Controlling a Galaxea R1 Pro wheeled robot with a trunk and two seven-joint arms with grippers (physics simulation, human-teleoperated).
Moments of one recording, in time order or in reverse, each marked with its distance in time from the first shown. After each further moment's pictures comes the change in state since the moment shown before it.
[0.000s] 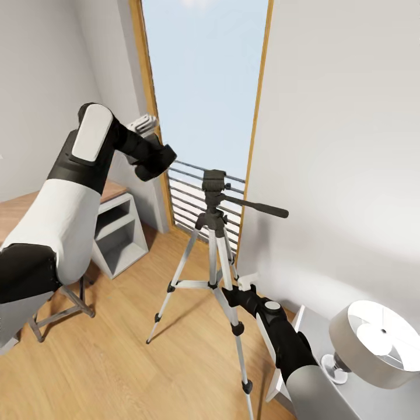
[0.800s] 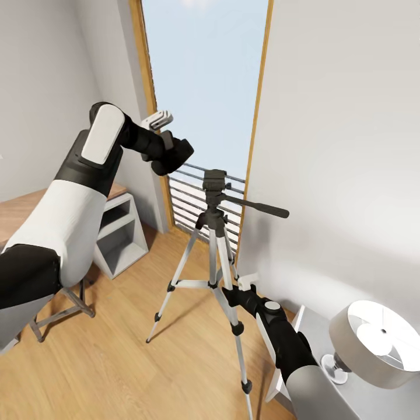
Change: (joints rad) left arm 0.004 -0.010 -0.095 -0.027 0.010 -0.006 -0.146; right arm 0.000 0.000 0.002 0.001 -0.006 -0.004 -0.007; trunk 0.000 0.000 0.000
